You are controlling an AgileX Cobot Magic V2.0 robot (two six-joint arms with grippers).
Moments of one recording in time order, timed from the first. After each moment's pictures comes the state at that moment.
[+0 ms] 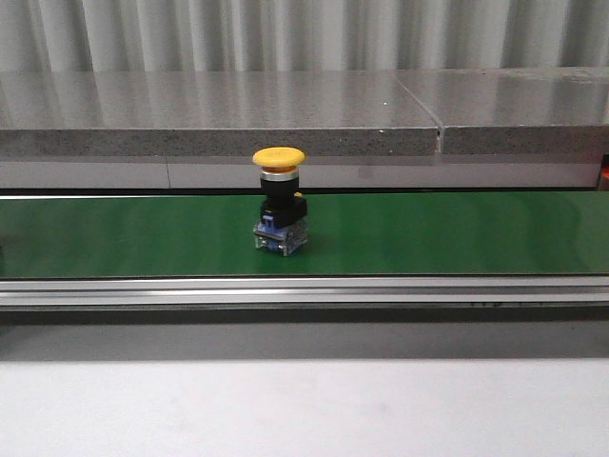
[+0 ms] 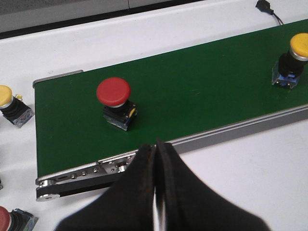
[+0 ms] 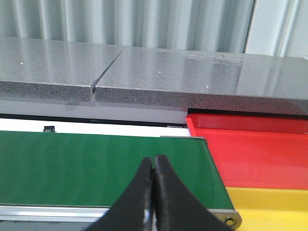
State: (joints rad) left arm -0.21 0.68 -0.79 -0.11 0.84 0.10; right arm -0.08 -0.01 0.03 -0.02 0.03 0.02
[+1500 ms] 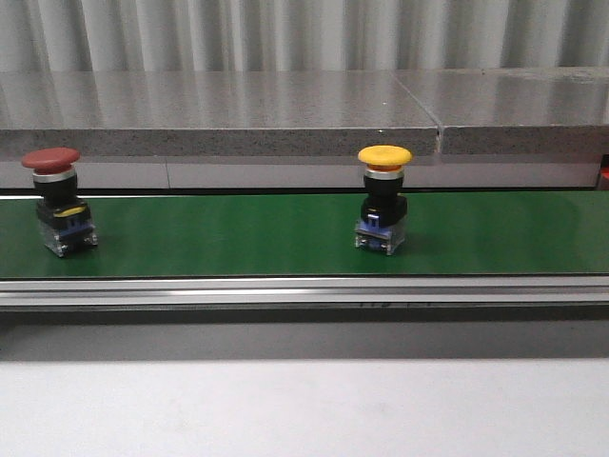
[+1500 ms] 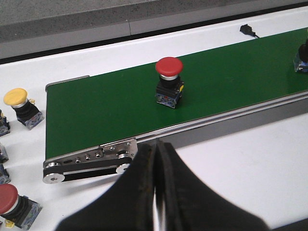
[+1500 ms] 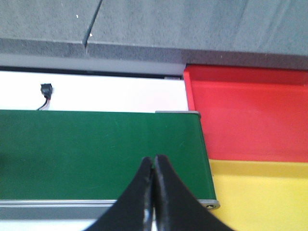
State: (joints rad) left arm -0.21 0.31 -0.65 -0.11 0.91 0.10; right arm -0.08 0.57 -0.65 -0.02 0.58 0.02
